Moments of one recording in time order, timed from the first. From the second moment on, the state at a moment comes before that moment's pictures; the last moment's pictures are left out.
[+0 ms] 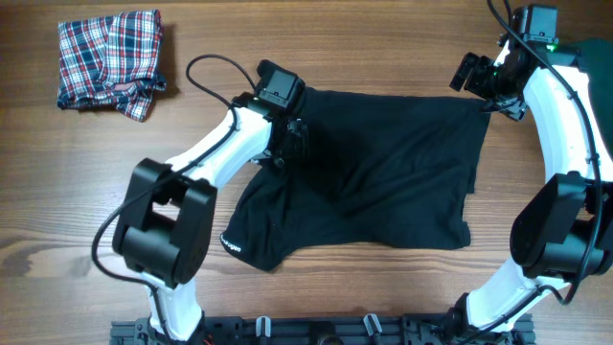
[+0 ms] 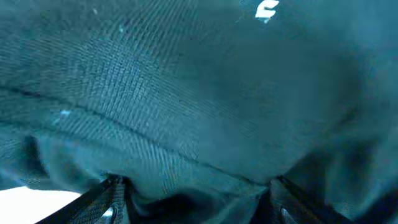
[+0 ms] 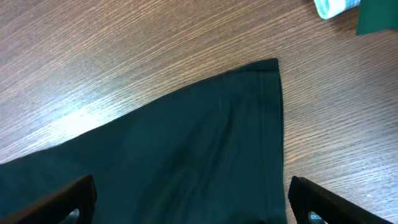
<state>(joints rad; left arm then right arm) -0.46 1.98 1.36 -0.75 0.03 -0.52 -0.15 1.90 1.62 -0.92 -0.04 0.32</state>
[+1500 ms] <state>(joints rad) -0.27 1.82 1.36 -1.03 -0.20 -0.48 -0.15 1.90 1.62 -0.93 -0.07 0.32</state>
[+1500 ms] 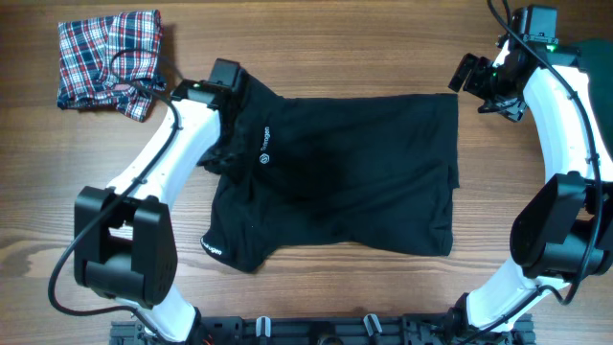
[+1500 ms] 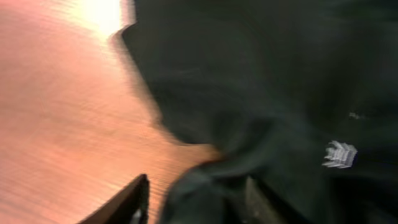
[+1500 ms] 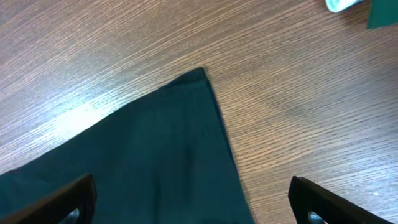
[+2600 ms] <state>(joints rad) -0.39 1.98 1.36 -0.94 -0.33 -0.35 -0.13 1.90 1.62 -0.93 -0.08 0.31</state>
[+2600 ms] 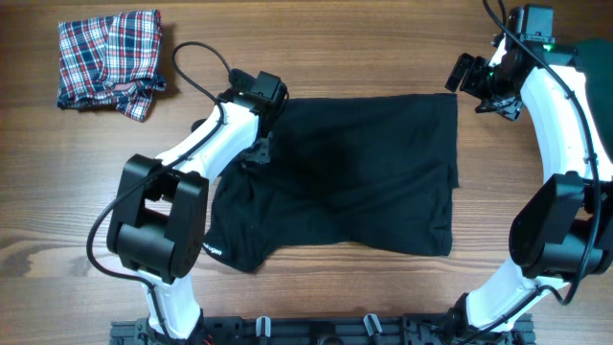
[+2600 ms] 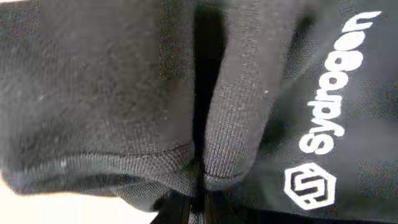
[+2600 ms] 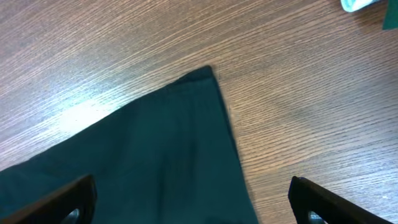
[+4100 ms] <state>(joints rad) -0.39 1.87 1.36 -1.08 -0.44 -0.56 0.08 2.05 1.33 -0.62 -0.25 0.29</state>
